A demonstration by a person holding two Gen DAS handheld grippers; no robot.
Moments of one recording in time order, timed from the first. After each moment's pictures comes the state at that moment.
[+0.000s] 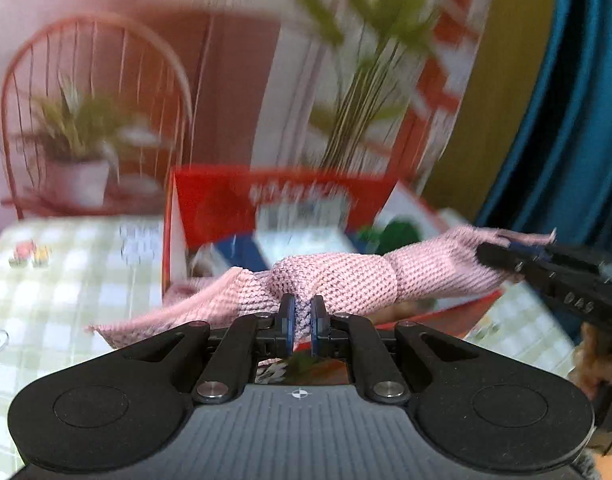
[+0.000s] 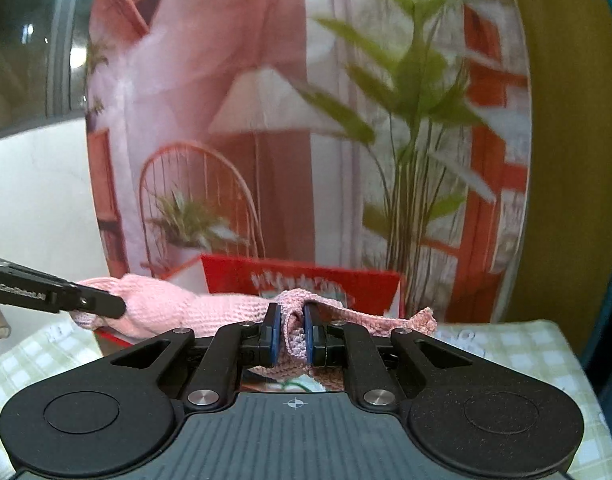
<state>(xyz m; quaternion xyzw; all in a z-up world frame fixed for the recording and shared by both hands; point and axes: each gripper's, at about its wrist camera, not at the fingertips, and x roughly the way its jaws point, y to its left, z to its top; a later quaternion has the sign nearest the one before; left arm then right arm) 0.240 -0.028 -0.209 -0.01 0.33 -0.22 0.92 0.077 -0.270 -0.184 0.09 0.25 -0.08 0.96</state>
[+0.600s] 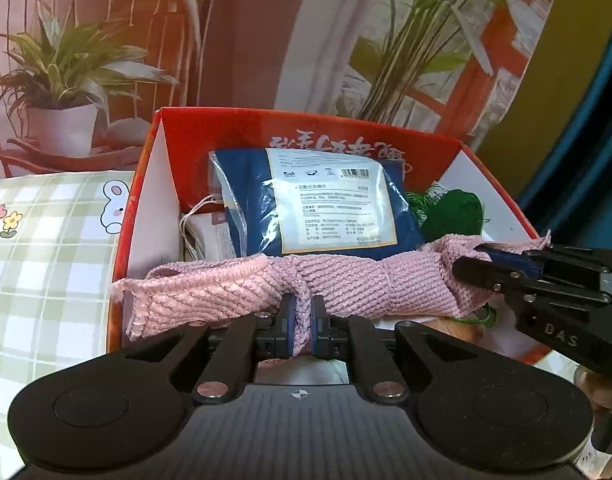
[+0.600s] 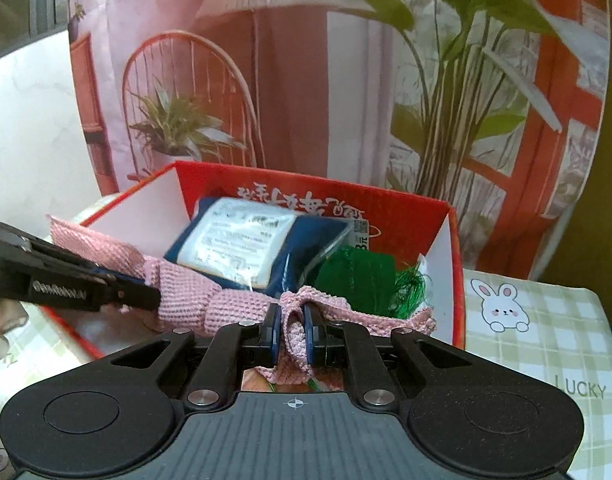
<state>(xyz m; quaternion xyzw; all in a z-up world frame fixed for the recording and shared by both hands) 0.328 -0.046 -0.248 -0.02 0.41 -0.19 0.89 0.180 -0.287 -0.251 0.08 0.38 -0.06 0.92</state>
